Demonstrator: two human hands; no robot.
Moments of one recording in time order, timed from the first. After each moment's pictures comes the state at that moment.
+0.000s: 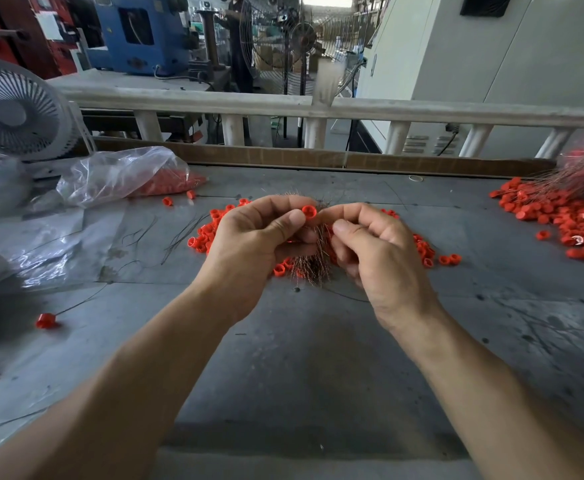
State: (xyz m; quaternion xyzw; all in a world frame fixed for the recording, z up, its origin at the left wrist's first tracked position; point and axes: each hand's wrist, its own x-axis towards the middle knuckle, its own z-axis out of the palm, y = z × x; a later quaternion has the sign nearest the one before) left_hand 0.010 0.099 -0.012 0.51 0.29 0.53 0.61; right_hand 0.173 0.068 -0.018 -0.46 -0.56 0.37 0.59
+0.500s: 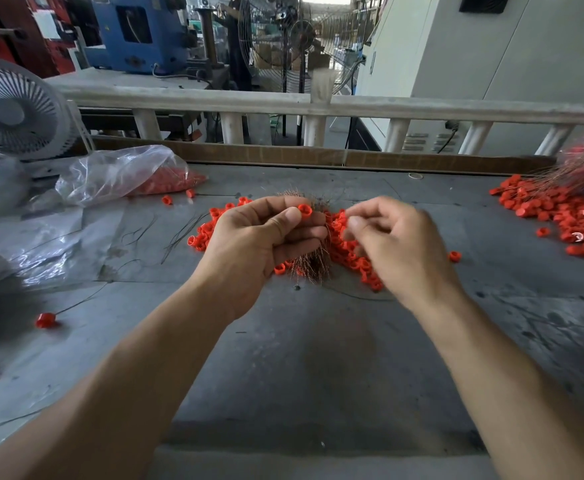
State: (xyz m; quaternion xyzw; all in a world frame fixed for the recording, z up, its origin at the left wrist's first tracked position) left_hand 0.007 0.100 -0.009 0.47 0.28 0.52 0.66; right_hand 0.201 0.076 -0.012 -0.61 -0.60 0.17 0.48
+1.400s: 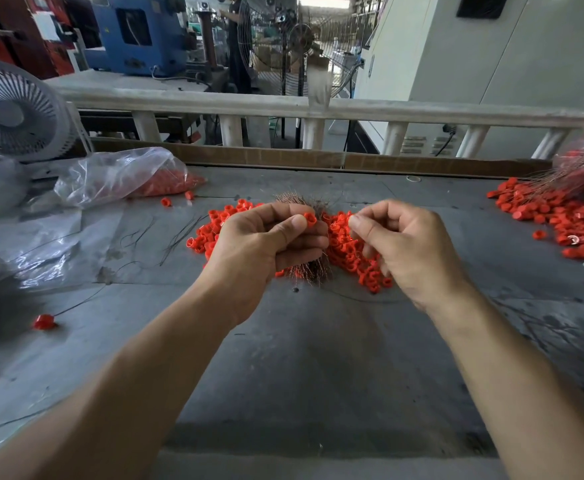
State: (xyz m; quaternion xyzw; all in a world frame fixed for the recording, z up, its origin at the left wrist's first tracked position) left_hand 0.012 0.098 -0.013 0.48 0.30 0.51 0.64; right_hand 0.218 0.084 -0.018 -0.55 -0.59 0.23 0.53
